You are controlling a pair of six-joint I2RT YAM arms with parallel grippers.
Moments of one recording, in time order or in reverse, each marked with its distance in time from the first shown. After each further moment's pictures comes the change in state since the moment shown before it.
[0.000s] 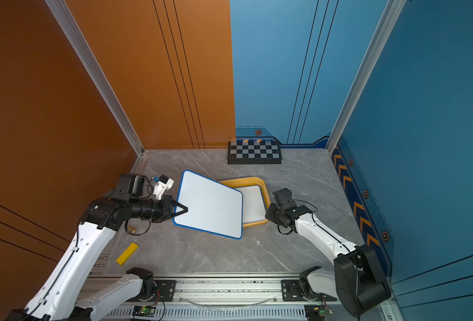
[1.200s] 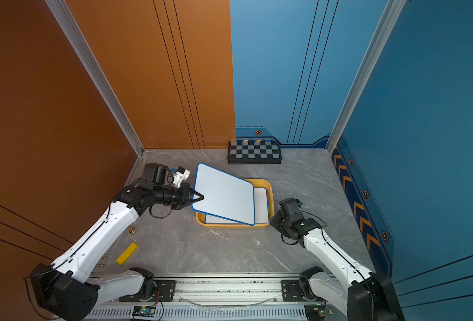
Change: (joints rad) left arm -0.082 0.233 -0.011 0.343 0.008 -0.164; right arm -0.036 -0.183 -0.089 -0.076 0.000 0.111
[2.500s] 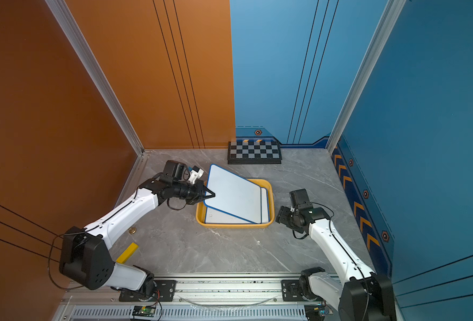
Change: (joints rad) left arm -0.038 0.229 -0.005 0.188 0.027 -0.011; right arm -0.150 0.053 0.150 -0.229 -0.050 -0.357
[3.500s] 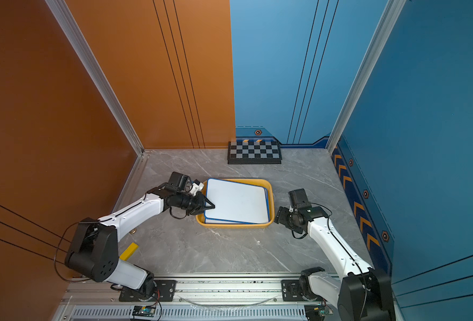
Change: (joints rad) left arm 0.013 0.063 -0.163 0.059 -0.016 0.021; right arm 0.009 0.023 -0.001 0.003 -0.027 -0.002
